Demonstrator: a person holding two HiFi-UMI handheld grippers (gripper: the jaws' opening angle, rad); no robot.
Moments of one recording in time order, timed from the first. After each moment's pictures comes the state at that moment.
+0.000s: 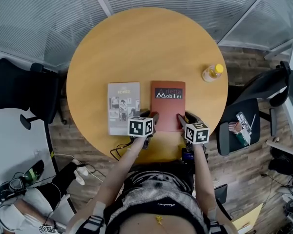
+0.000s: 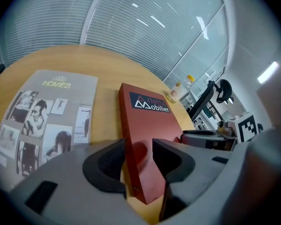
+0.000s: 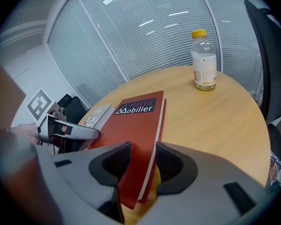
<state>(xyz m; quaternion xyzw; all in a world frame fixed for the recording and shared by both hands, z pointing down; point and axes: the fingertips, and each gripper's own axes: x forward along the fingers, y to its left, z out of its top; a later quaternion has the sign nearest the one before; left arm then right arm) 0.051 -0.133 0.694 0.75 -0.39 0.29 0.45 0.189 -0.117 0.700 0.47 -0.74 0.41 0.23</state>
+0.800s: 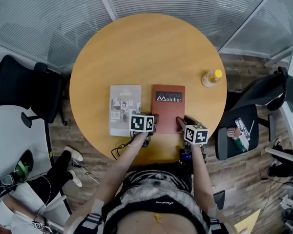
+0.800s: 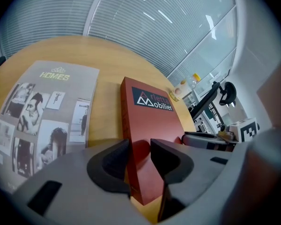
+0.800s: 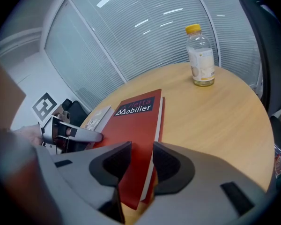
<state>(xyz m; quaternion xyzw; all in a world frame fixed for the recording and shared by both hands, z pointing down) 0.055 -0.133 0.701 0.72 -0.38 0.30 0.49 0.191 -0.118 0.702 0.47 -0.74 0.44 0.21</state>
